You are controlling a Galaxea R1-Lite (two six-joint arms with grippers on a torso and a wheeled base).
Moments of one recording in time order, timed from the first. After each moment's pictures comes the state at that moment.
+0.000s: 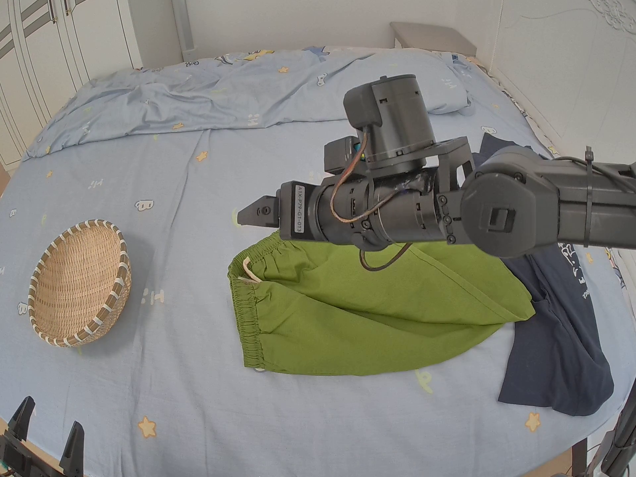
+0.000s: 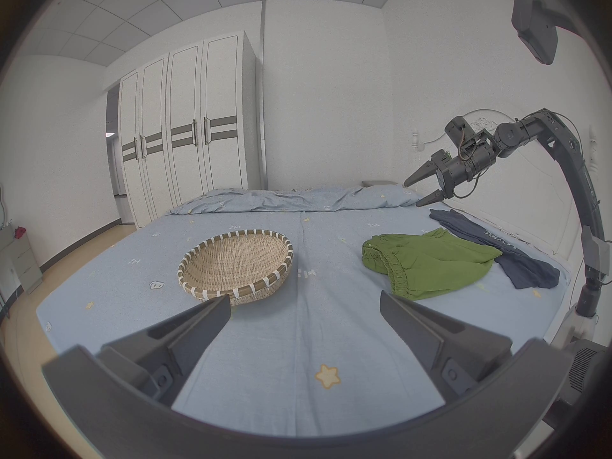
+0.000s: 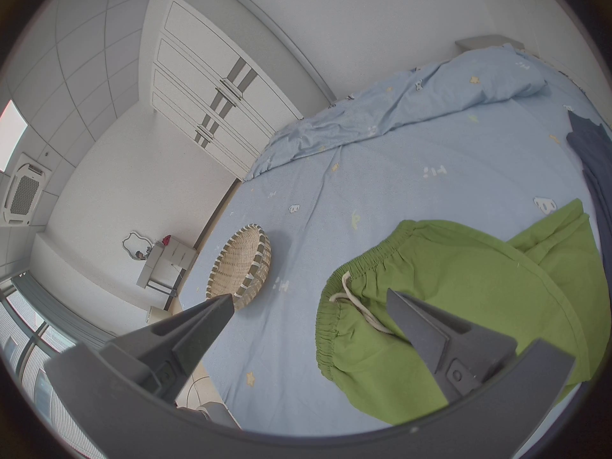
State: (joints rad) left arm -0.01 0.02 -0.02 0.00 0.01 0.02; right arm 0.82 2.07 -1.76 0.15 0.06 0.43
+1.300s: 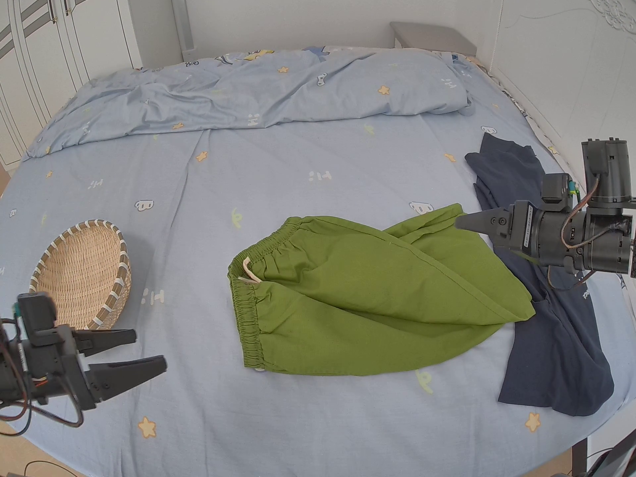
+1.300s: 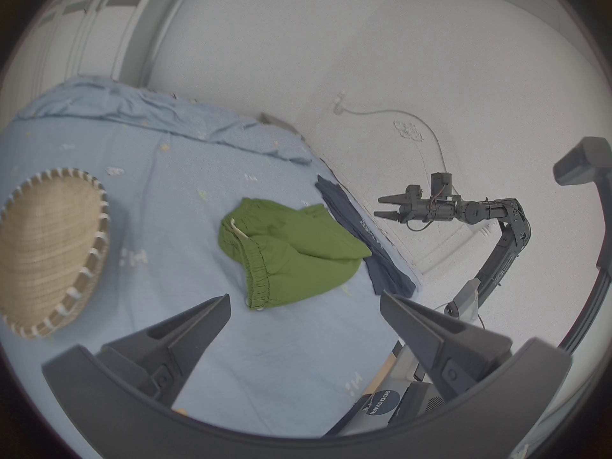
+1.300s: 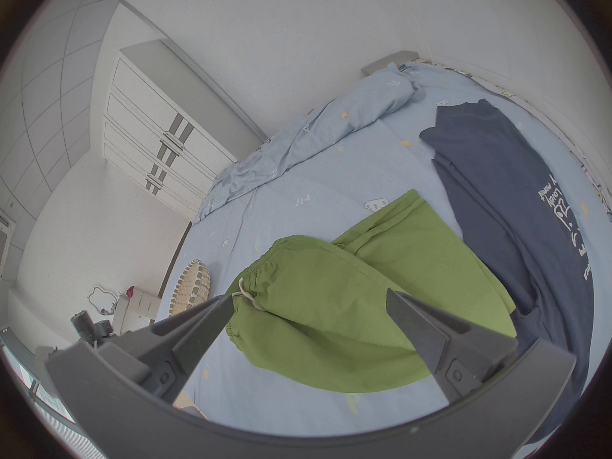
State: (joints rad) left arm -0.11 1.04 -0.38 -0.29 -0.64 -0.17; right arm 0.38 1.52 -0.96 -0.11 0.18 0.43
